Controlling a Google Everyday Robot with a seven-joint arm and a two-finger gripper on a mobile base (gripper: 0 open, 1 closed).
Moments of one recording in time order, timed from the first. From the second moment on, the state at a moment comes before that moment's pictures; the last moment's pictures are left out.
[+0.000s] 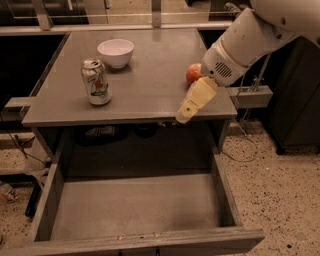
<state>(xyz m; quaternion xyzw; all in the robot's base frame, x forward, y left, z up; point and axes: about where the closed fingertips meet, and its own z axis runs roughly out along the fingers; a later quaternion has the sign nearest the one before) 0.558 -0.080 0.910 -0.53 0.80 0.13 0.24</state>
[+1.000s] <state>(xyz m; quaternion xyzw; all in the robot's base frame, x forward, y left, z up) 0.595 0.016 0.915 -0.57 0.73 0.17 0.33</state>
